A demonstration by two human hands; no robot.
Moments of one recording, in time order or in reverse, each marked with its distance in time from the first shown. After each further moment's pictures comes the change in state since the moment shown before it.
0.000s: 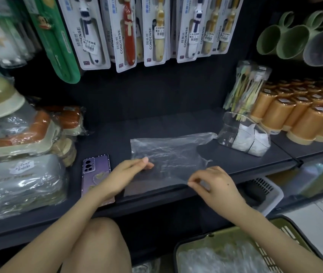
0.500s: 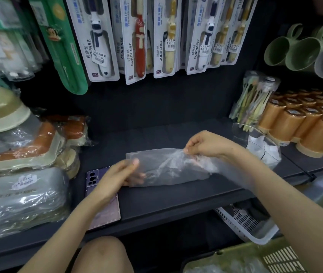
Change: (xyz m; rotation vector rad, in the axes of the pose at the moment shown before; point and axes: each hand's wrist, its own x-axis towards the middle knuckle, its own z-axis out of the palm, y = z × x) left_hand 0.010 -0.011 -0.030 -0.281 0.165 -0.034; right_hand 0.146 0.012 -0.022 0.320 -0.521 0.479
